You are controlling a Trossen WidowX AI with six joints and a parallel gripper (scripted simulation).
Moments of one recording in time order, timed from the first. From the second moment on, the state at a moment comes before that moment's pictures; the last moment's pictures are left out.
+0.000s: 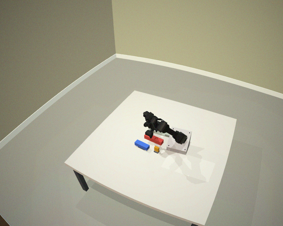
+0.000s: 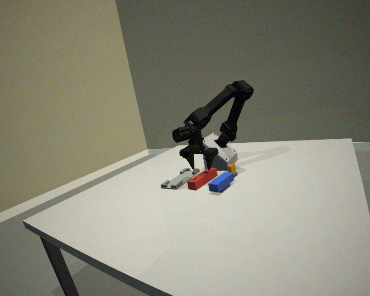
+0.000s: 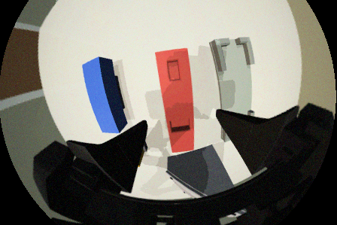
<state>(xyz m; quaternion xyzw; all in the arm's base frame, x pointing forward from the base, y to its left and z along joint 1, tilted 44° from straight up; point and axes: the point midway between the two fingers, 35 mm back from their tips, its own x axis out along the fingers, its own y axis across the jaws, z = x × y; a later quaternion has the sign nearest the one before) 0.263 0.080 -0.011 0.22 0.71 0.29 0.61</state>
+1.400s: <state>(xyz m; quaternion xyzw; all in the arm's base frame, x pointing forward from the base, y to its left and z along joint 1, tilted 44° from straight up) 0.250 0.119 -0.052 0.22 0.71 0.29 0.60</state>
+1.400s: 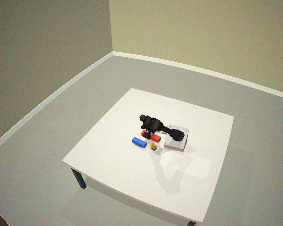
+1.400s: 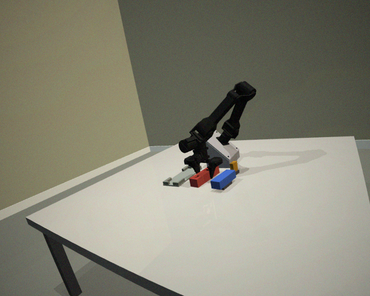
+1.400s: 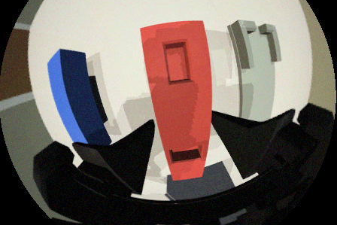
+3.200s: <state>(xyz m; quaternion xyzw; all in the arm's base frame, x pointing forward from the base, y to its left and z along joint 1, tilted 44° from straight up) 0.270 0.043 0.028 0.23 0.71 0.28 0.60</state>
